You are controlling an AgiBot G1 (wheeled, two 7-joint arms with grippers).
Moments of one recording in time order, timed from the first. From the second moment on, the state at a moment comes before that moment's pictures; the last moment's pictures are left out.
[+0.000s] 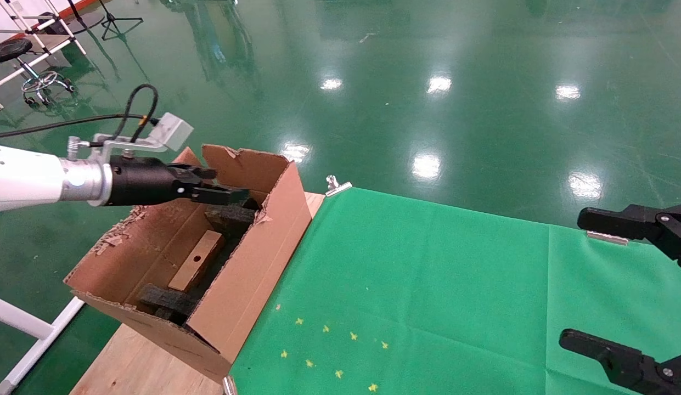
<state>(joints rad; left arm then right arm) -1.61 0.62 0.77 -0.53 1.34 1.17 -0.46 1.08 -0.58 -0.35 1.25 -0.67 -1.46 0.14</state>
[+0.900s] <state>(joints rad) -1.31 0.62 0.49 -0.95 1.00 1.35 -0.31 1.08 -0.58 -0.35 1.25 -0.67 -1.46 0.14</state>
